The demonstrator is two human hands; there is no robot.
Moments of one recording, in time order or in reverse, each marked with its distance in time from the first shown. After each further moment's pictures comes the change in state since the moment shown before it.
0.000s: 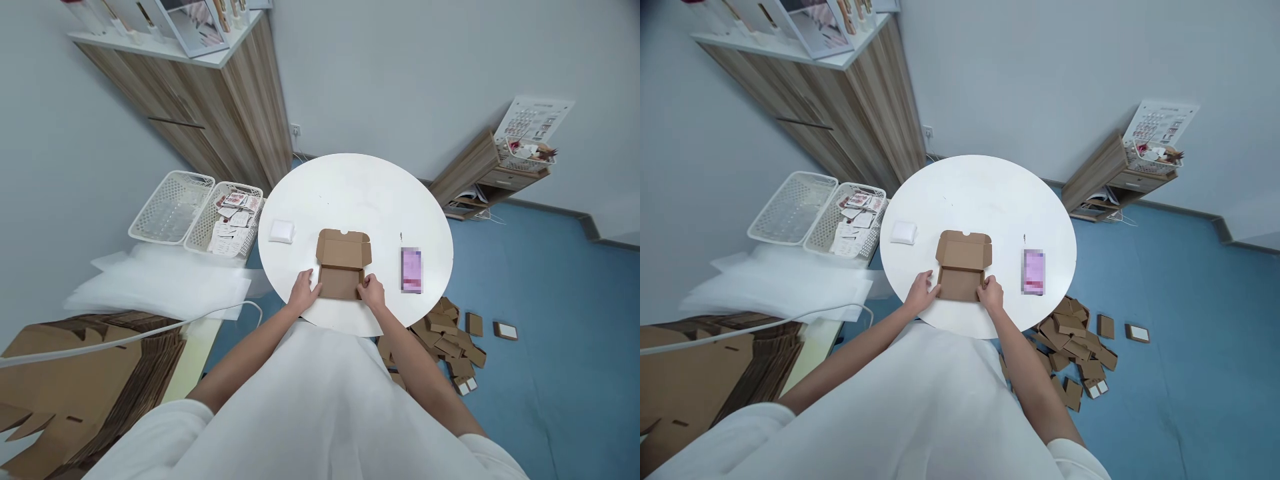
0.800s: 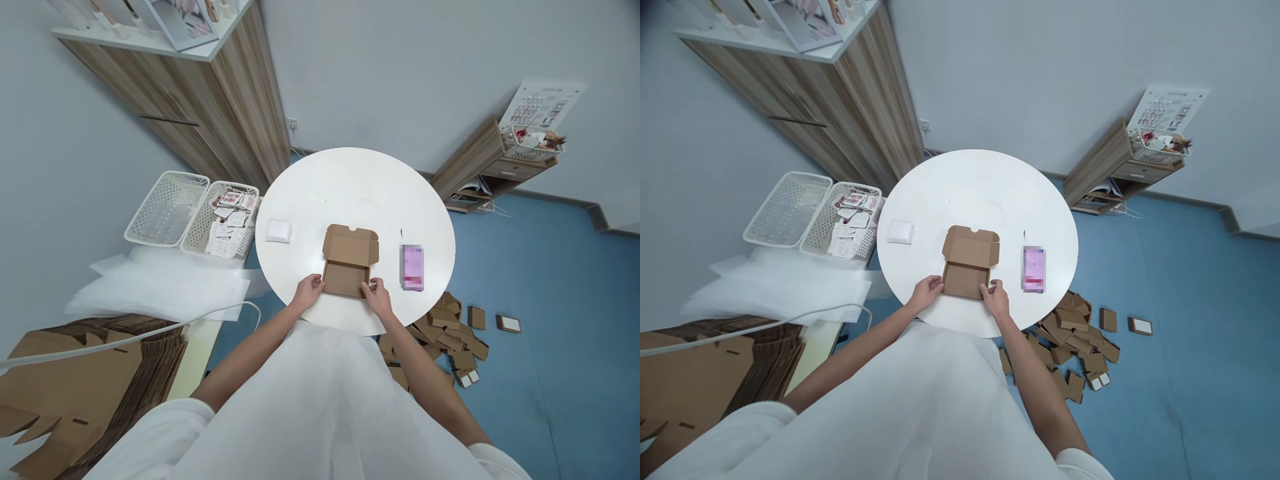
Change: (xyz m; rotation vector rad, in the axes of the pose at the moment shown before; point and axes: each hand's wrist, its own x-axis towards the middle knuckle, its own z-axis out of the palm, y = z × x) left_hand 0.010 -0.001 0.016 -0.308 -0.103 -0.149; right_hand -0.016 0.018 -0.012 0.178 -0.064 0.079
